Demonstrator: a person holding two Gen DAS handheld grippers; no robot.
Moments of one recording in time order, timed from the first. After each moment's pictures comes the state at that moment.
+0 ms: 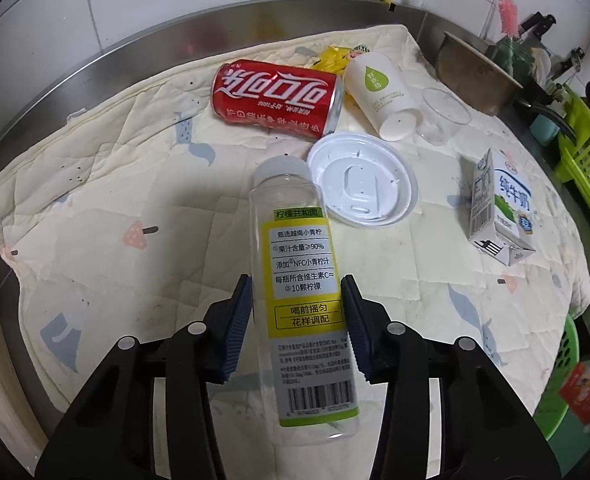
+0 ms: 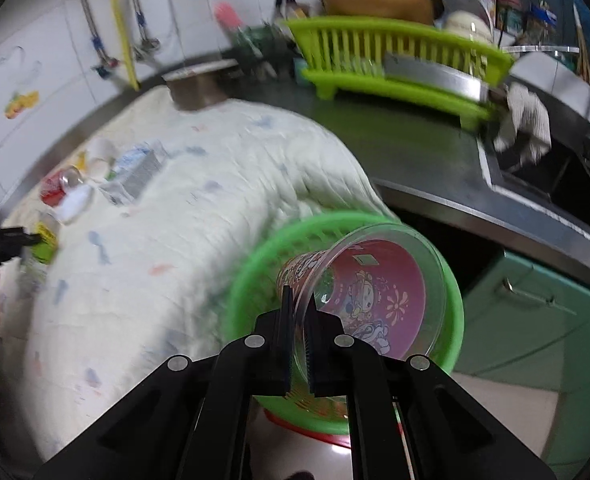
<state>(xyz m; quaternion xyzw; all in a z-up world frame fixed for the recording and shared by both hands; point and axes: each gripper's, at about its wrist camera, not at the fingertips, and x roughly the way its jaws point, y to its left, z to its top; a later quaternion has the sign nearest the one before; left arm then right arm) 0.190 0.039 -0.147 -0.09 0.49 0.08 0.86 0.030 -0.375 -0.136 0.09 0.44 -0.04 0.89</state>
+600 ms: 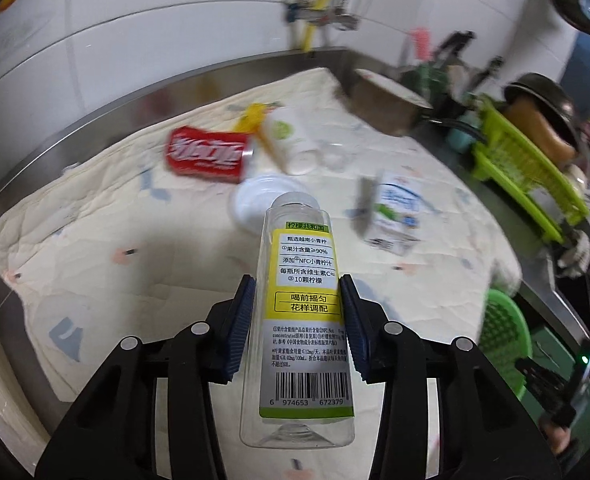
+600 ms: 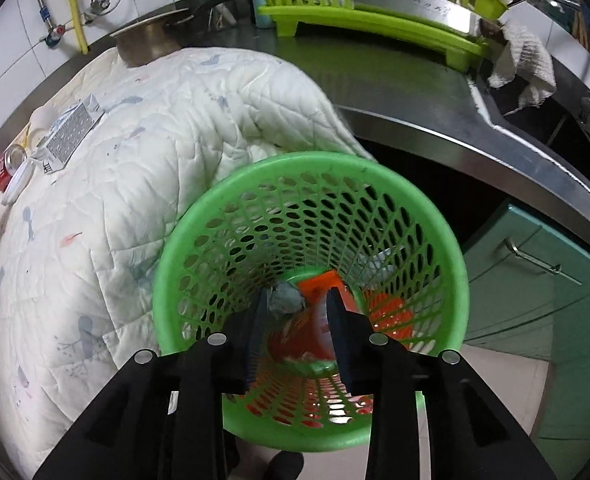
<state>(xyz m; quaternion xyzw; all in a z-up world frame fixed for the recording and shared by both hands) 0.137 0.000 -0.075 -0.08 0.43 -0.04 0.90 0.057 -0.403 -0.198 0.09 0.50 -0.08 0.86</state>
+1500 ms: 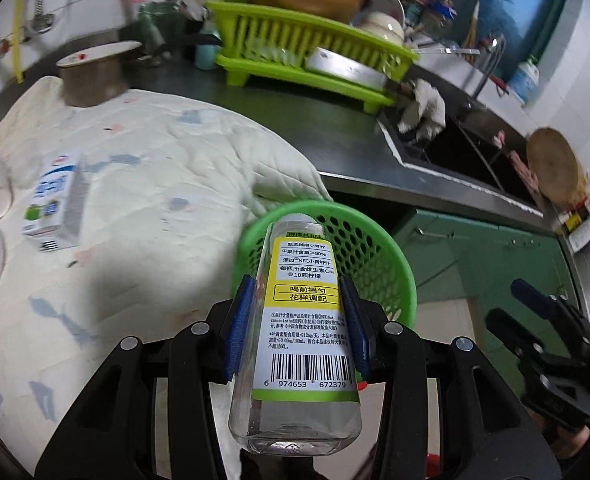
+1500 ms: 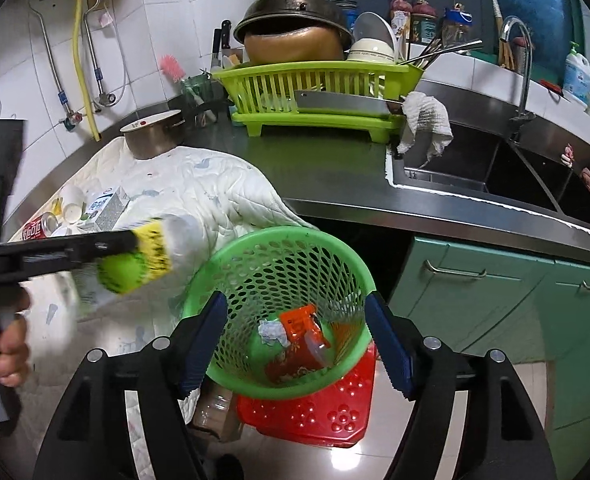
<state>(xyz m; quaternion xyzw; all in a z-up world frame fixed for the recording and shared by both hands) 0.109 -0.265 -0.109 0.04 0.46 -0.33 0.82 -0.057 -0.412 -0.091 0.11 0.37 -0.13 0.91</state>
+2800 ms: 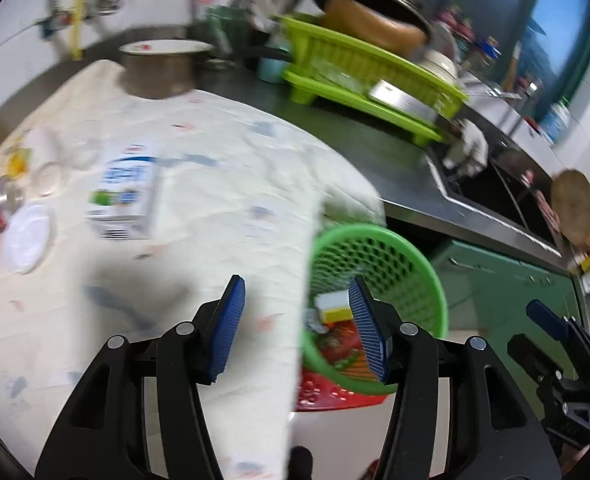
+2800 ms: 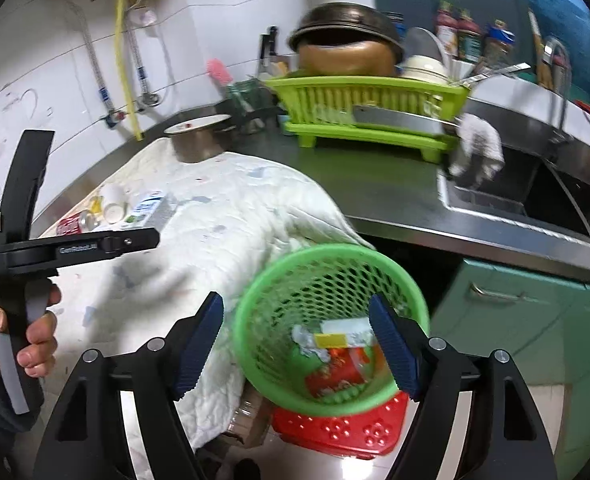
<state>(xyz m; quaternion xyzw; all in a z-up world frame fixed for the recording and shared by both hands) 0.135 -0.188 -0.094 -0.01 0.45 -0.26 0.85 -0.028 -0.368 -0.074 0.11 0.36 -0.06 0.93</state>
